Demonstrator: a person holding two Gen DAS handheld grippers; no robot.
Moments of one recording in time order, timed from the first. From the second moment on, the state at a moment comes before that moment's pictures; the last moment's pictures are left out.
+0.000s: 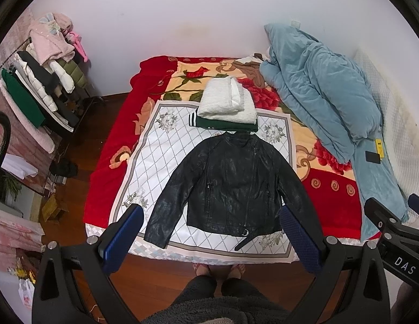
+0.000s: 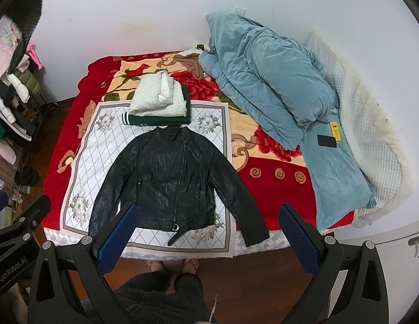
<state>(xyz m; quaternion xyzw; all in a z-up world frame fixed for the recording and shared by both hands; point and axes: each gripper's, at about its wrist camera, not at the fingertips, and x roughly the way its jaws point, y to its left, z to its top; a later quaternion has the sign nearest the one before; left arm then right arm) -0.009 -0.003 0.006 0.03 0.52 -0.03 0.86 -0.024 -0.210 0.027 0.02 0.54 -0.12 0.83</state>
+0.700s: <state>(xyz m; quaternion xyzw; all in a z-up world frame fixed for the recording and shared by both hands) -0.008 -0.004 0.017 0.03 0.51 -0.03 0.86 -0.025 -0.206 0.033 0.02 0.53 -0.12 0.84</state>
